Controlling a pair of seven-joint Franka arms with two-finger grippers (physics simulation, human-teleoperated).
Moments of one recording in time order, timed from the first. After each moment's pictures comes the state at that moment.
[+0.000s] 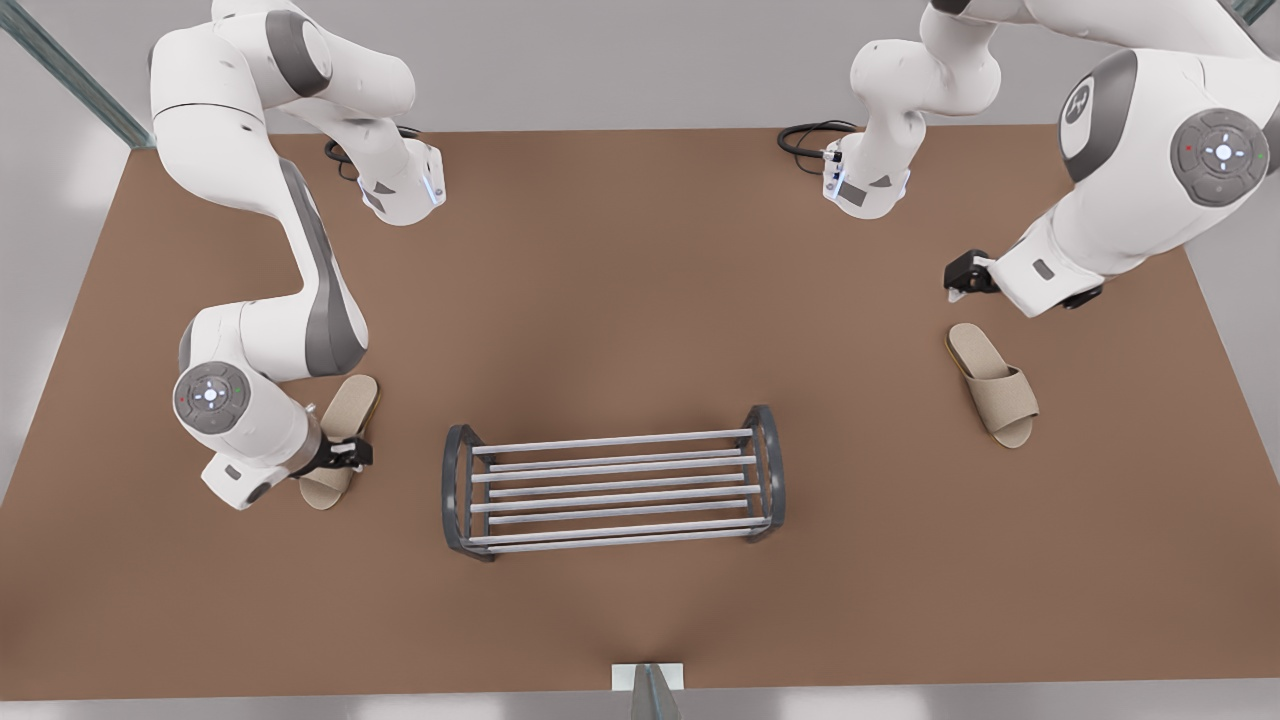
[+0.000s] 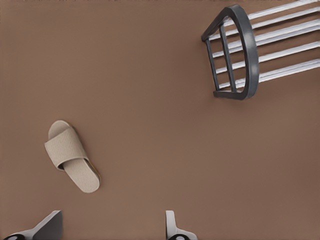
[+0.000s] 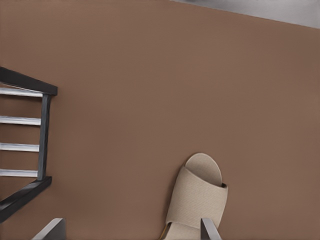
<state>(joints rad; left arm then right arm) -0.23 0.17 0.07 -1.24 -0.01 1.26 0.04 -0.03 0.48 0.21 -1.41 -0.21 1.85 0.10</state>
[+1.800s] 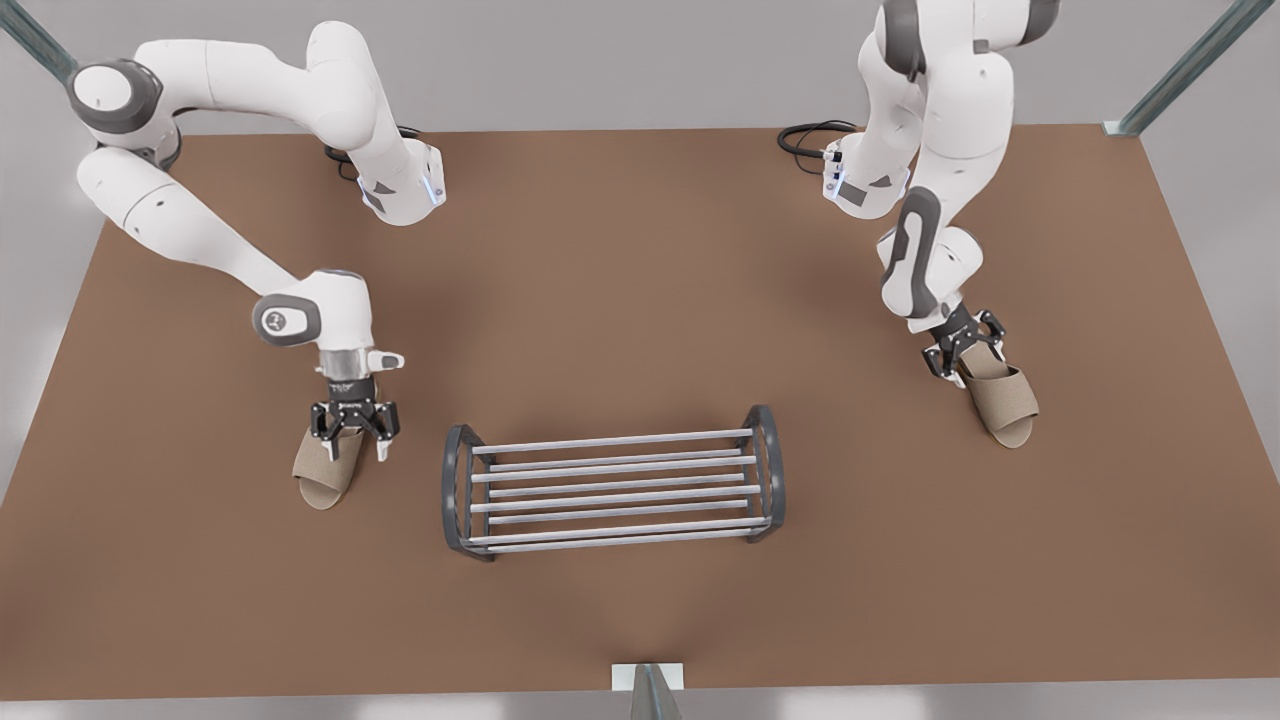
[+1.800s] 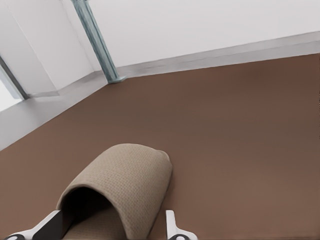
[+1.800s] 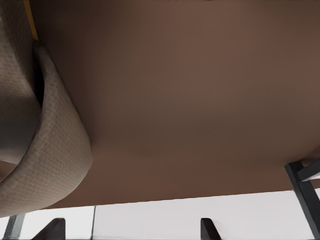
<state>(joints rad) -0.81 0.42 0.81 -2.63 2.42 2.40 -2.90 -1.37 1.27 1.22 -2.33 -2.80 2.33 -1.40</state>
